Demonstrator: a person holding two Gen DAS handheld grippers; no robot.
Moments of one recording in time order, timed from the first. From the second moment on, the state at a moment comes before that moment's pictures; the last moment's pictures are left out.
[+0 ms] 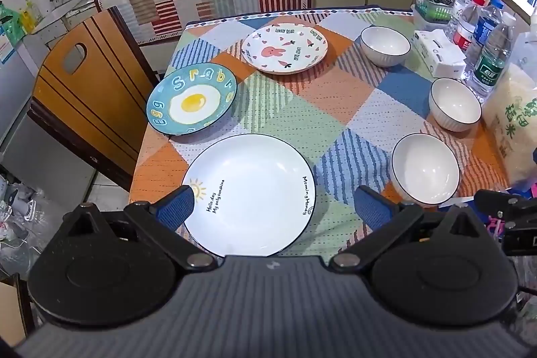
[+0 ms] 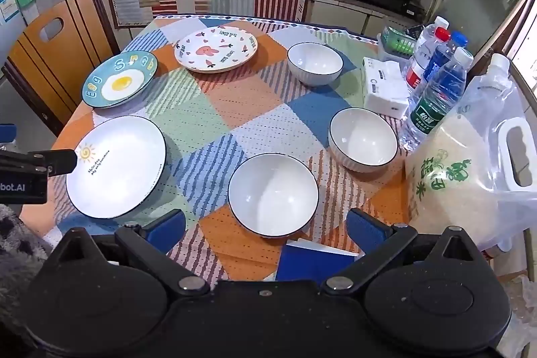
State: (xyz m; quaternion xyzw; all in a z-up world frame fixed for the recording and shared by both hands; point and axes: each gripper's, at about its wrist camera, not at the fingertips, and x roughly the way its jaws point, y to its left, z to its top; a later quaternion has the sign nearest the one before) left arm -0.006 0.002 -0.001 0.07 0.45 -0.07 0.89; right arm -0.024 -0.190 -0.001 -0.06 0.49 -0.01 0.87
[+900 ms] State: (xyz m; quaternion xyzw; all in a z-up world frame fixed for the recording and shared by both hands) left arm -0.013 0.013 -0.008 0.07 0.42 -0.06 0.90; right arm -0.029 -0.186 -0.002 -0.07 0.47 -0.01 0.88
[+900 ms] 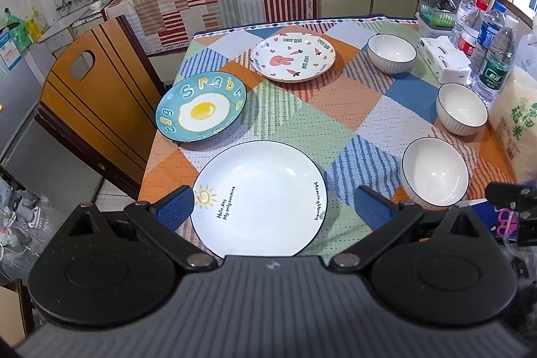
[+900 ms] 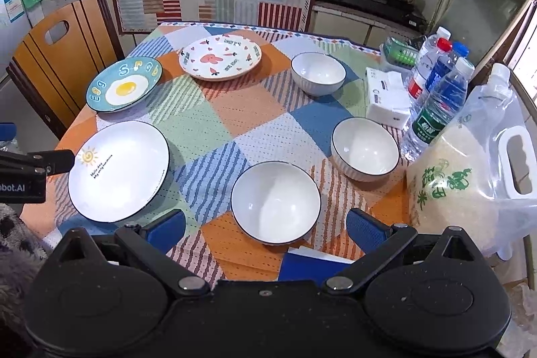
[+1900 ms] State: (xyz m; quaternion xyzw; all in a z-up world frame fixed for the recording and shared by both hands) left arm -0.013 0.020 -0.024 0.04 0.42 -0.07 0.91; right arm -0.028 -0.185 -0.012 -0.10 0.43 0.00 0.90
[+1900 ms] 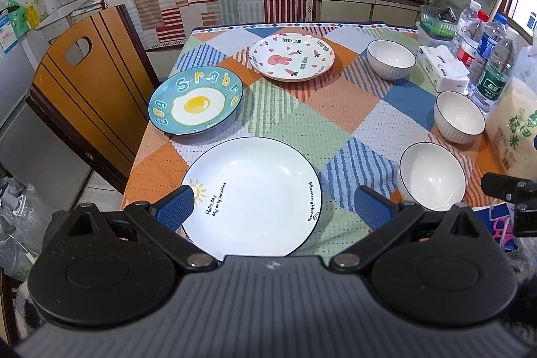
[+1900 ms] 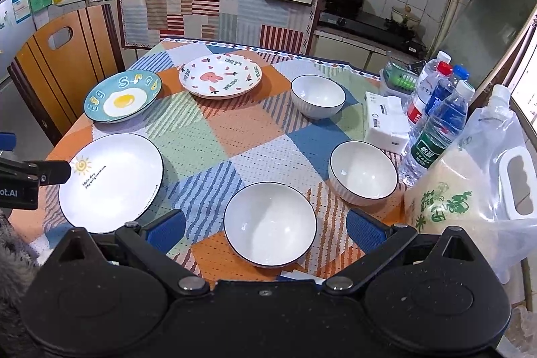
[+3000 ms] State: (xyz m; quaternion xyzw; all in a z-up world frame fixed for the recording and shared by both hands) left arm 0.108 0.128 -0.147 0.04 0.51 -0.11 0.85; right arm 0.062 -0.100 -0.160 -0.02 0.44 0.27 0.86
